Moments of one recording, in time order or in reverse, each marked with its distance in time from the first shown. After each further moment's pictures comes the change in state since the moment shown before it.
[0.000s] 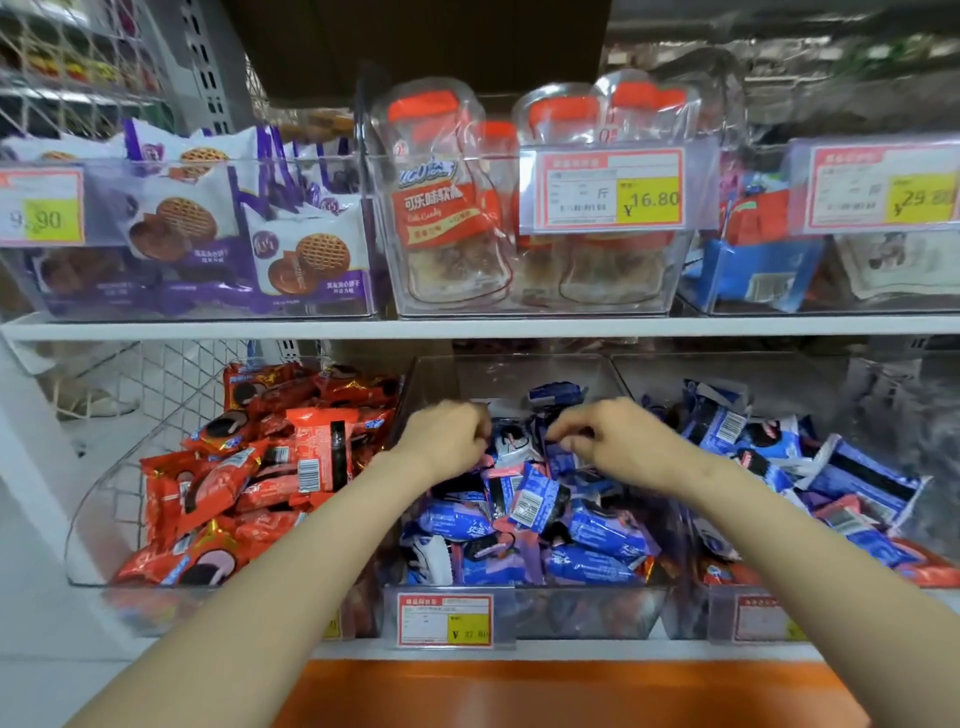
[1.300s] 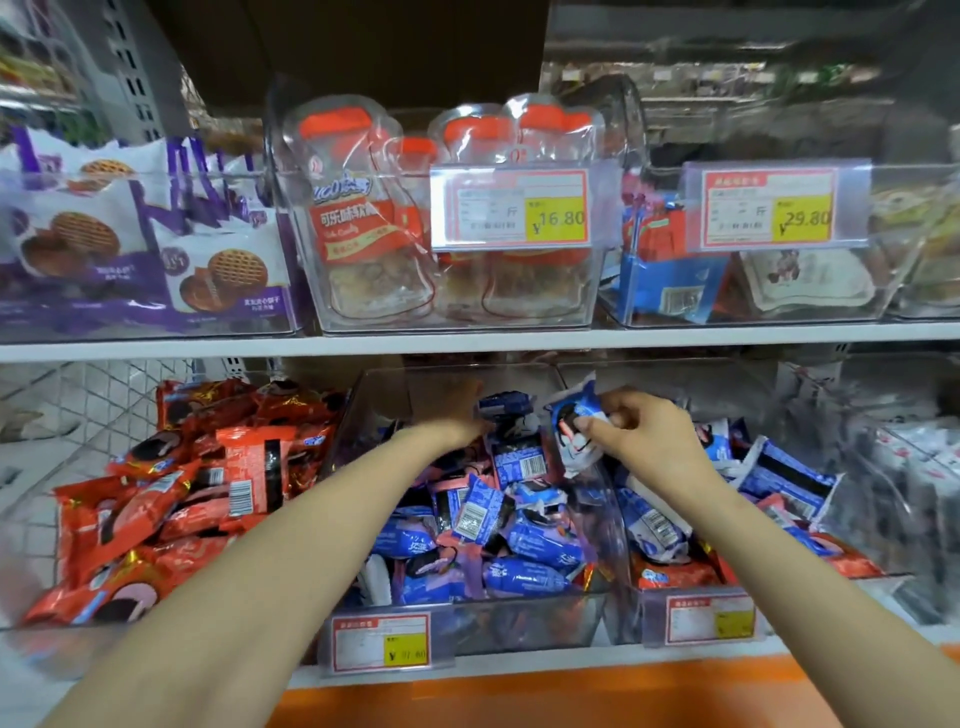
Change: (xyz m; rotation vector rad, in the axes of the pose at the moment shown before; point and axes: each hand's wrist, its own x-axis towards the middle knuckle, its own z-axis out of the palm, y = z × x) left_hand 0.079 0.039 0.026 -0.435 -0.024 -0.025; right_hand -0.042 0.031 -0.020 0.382 0.482 0.362
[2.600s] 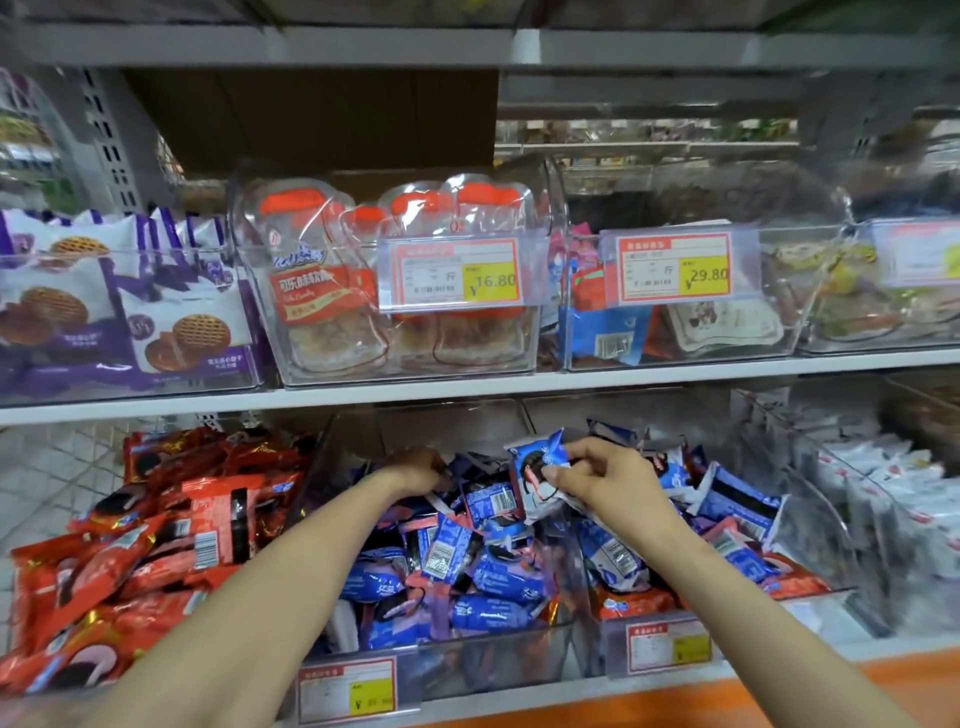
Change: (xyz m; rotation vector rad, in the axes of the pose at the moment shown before) left_hand 0.009 -0.023 0.011 0.028 -0.199 -0.138; right_hand -0.010 0.016 -0.004 0.328 -0.135 0.055
